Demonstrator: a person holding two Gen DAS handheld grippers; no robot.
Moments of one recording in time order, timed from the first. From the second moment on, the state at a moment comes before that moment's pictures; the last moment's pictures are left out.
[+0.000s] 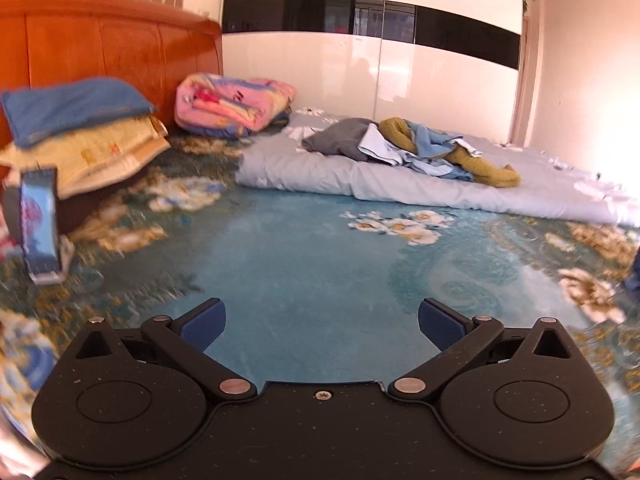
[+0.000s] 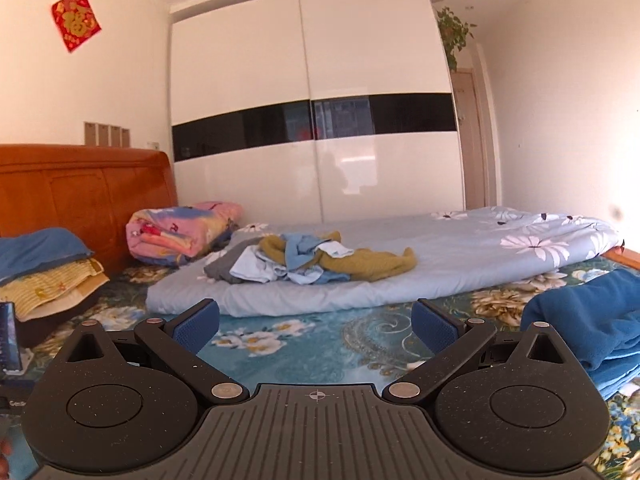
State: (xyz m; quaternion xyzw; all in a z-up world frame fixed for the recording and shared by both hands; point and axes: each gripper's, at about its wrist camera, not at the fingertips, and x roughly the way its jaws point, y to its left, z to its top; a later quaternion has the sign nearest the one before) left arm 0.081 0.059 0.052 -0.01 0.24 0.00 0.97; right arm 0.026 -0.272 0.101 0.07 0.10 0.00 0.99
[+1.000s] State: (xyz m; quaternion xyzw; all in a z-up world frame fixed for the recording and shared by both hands) left arm 0.437 -0.014 0.054 -0.03 0.20 -0.06 0.98; right arm 0.244 -0.304 -0.027 0.05 0.23 -0.01 0.97
